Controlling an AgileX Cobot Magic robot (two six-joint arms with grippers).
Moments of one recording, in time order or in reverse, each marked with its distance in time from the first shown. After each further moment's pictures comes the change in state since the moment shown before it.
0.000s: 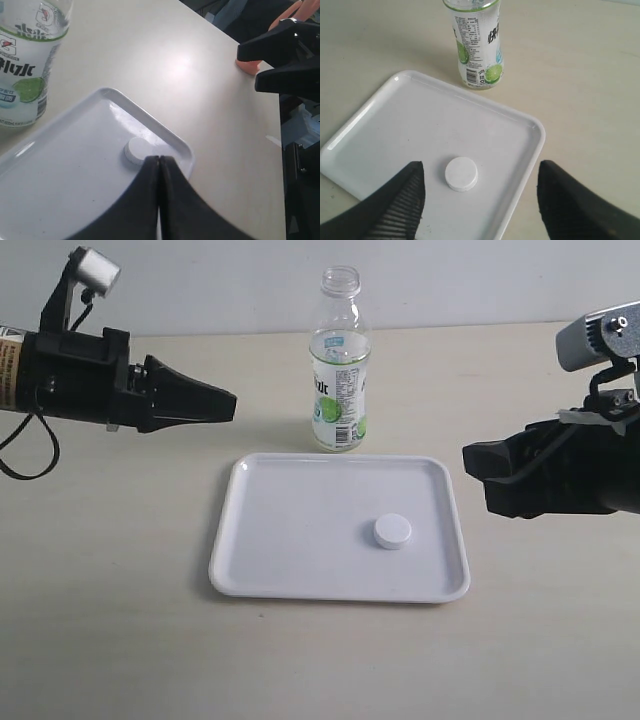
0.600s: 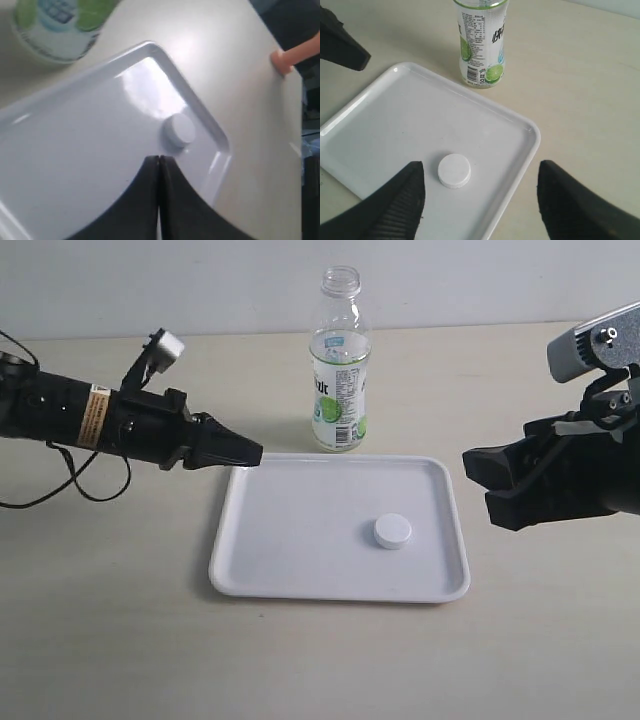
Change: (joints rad) left arm -0.033 0.315 -0.111 -0.046 0.054 -0.068; right arm 0.000 0.000 0.000 -0.024 0.003 -0.068
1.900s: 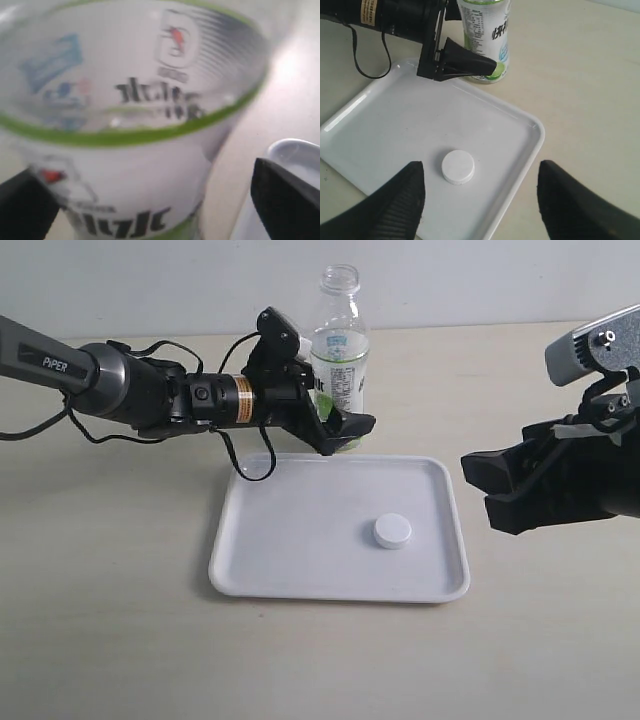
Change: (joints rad) left arm -0.252 0.345 -0.421 -0.556 0.303 0.841; right arm 0.000 0.000 0.000 0.000 0.017 0.000
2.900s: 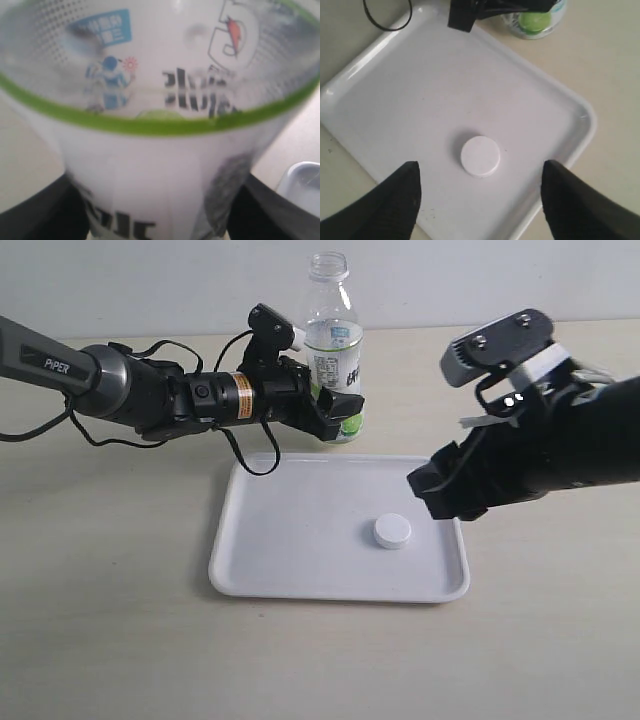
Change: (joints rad) left arm -0.002 0.003 0.000 -0.105 0.016 -0.007; right arm 0.000 0.303 -0.189 -0.039 0.135 -0.027
